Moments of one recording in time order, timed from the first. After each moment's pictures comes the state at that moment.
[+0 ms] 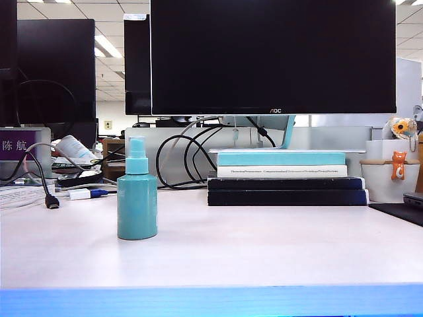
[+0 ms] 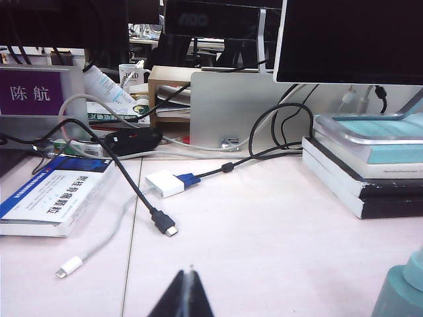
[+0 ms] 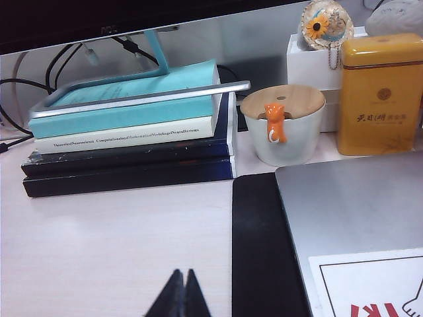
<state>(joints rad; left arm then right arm) 0.01 0.00 0.01 0.07 0.17 -0.03 -0.04 0.00 0.01 -0.04 -0.13 0.16</state>
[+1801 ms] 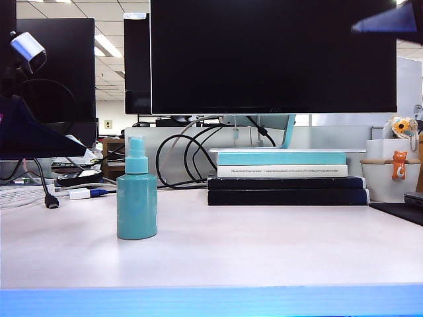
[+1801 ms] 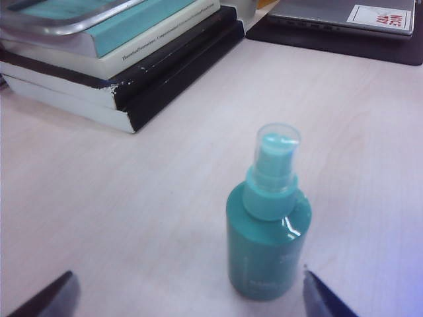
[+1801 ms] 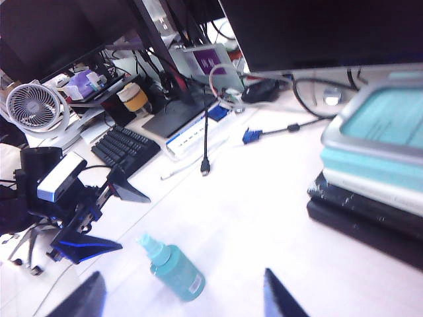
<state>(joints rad) 0.01 1.43 0.55 0.31 1.00 0.61 -0.11 1.14 0.82 0.12 -1.10 0.25</state>
